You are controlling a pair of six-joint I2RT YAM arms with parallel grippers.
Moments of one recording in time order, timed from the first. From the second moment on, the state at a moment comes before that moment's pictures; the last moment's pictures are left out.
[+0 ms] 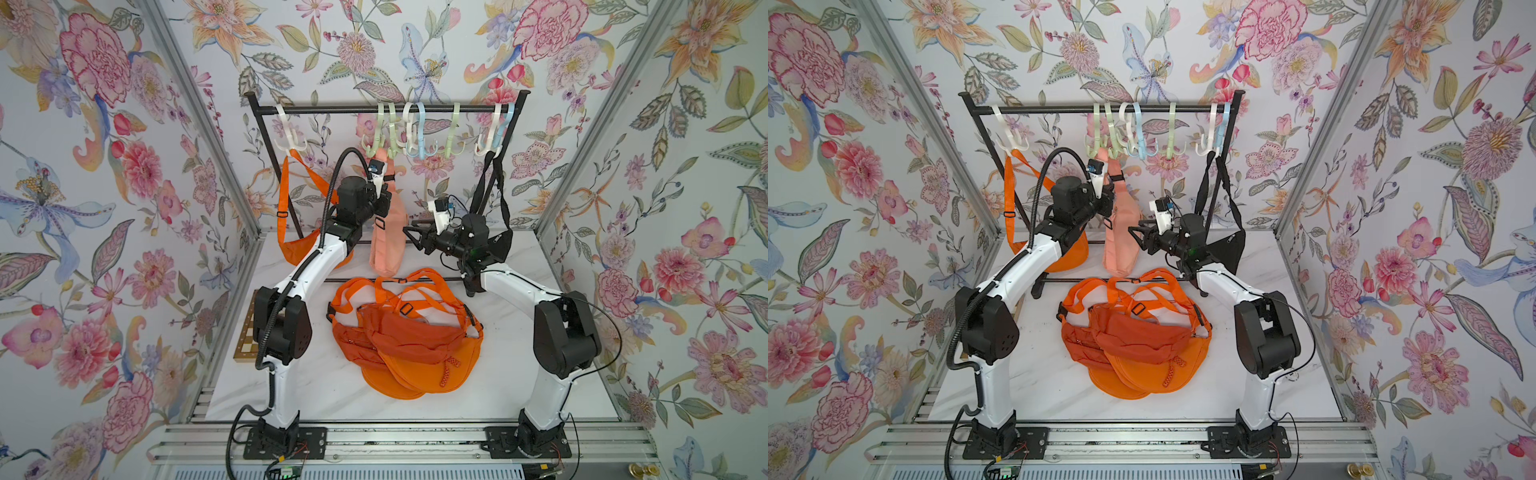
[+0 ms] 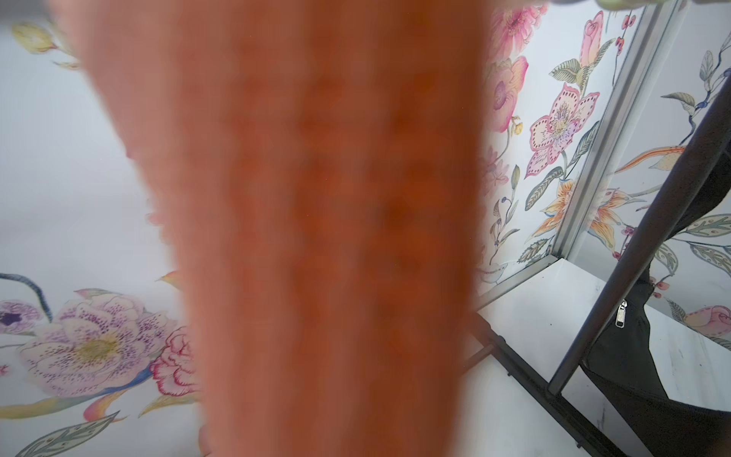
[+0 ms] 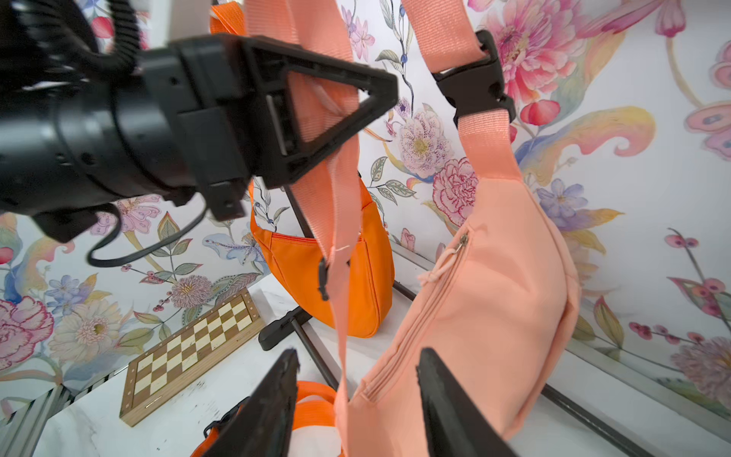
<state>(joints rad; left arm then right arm) -0.38 2.01 1.94 -0.02 0.09 0.08 0.40 1.92 1.45 0.44 -0.60 0.23</state>
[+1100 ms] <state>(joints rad) -0.29 1.94 1.93 -0.09 0.11 0.10 0.49 2.53 2.37 0.48 -0.49 0.15</state>
